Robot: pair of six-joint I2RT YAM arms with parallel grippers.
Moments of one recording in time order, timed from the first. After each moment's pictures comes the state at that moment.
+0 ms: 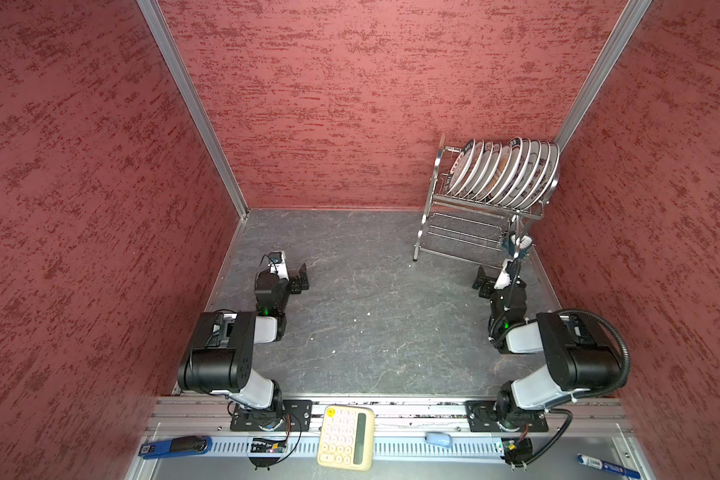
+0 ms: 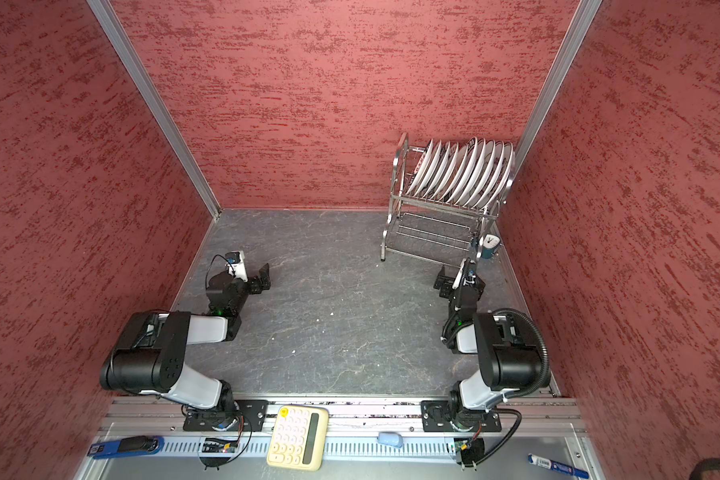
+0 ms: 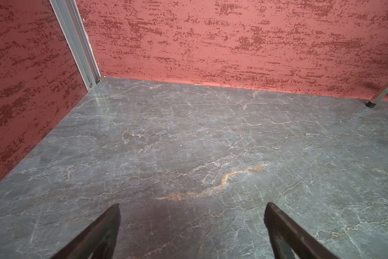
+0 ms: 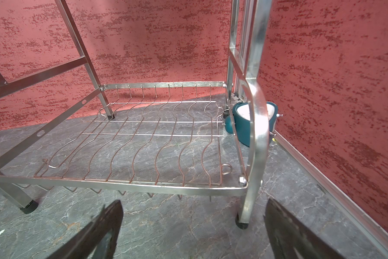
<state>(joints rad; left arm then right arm) 0.03 1.53 0.37 0.89 0.03 -0.07 -0.03 1.55 0.26 1.15 0.19 0.11</state>
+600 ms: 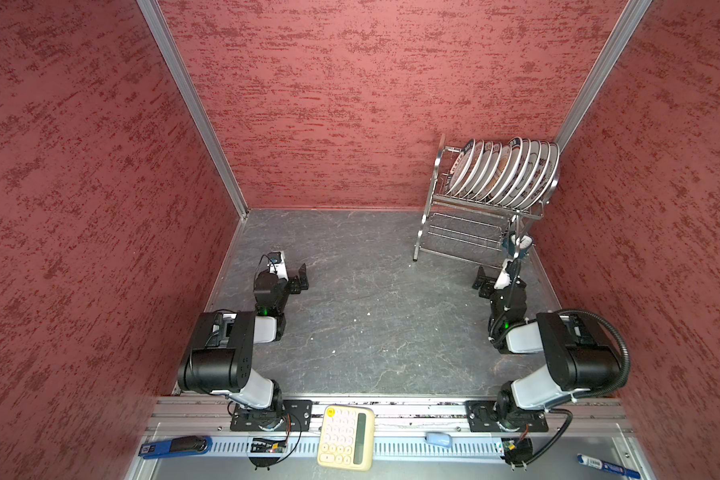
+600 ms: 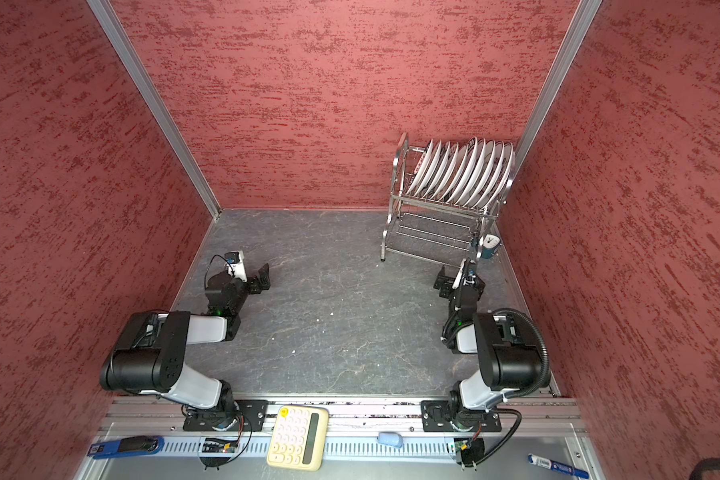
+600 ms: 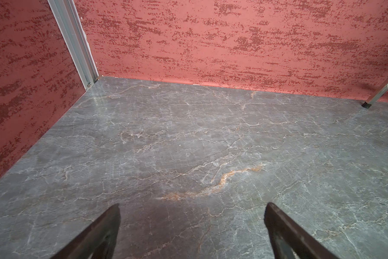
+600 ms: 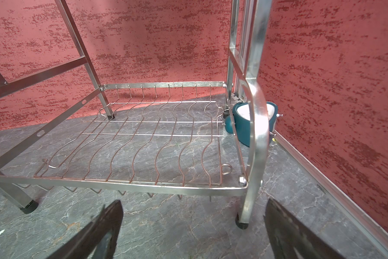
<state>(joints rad) 0.04 1.53 0.37 0.89 0.05 -0.08 -0.03 1.55 0.26 1.15 0.19 0.11</state>
